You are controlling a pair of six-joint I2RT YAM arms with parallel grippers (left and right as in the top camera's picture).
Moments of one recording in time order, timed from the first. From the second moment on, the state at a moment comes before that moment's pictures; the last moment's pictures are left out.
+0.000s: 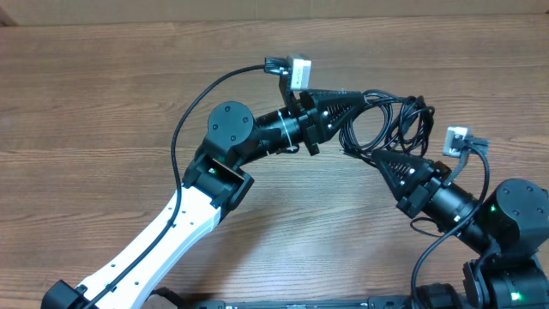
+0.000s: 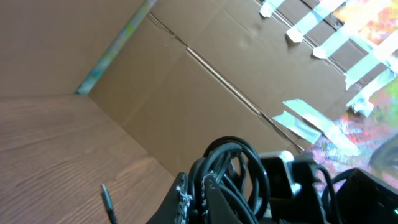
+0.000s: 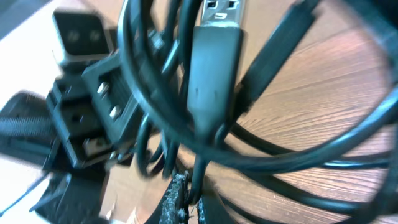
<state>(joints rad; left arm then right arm) -0.61 1.39 1.03 0.55 0.62 -0.83 0.10 0.62 0.83 -0.41 -0.70 0.71</state>
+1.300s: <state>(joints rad) -0.60 1.39 1.03 0.72 0.53 -0.78 0.10 0.67 0.83 -0.52 -0.75 0.59</state>
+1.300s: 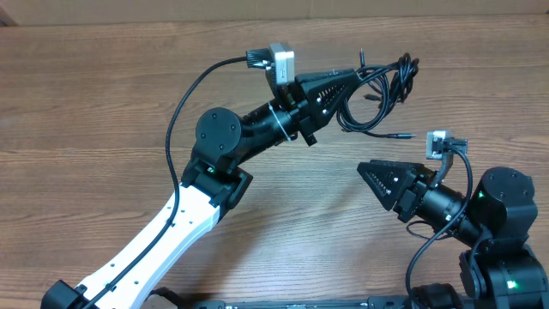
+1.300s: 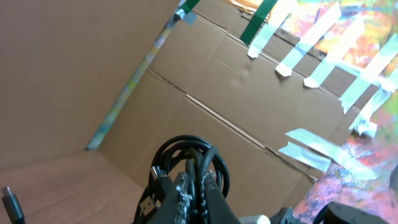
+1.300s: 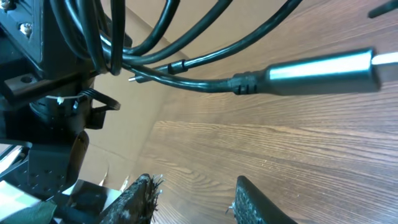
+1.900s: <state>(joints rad) -0.56 1.39 1.03 0.72 0.71 -0.73 0.10 0.67 0.83 -0.33 -0.65 0.73</state>
